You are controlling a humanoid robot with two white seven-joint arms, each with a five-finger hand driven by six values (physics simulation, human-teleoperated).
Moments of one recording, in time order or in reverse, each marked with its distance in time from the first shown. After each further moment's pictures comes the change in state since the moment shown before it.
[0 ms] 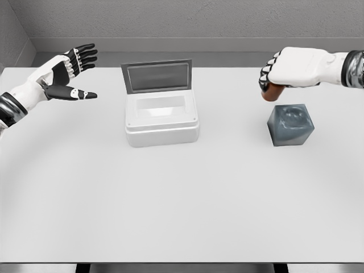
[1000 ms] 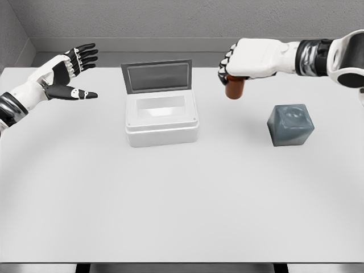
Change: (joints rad) left arm 0.000 -0.002 0.001 -0.001 0.000 0.000 0.000; right arm -0.091 0.191 0.057 0.071 0.017 0.000 0.000
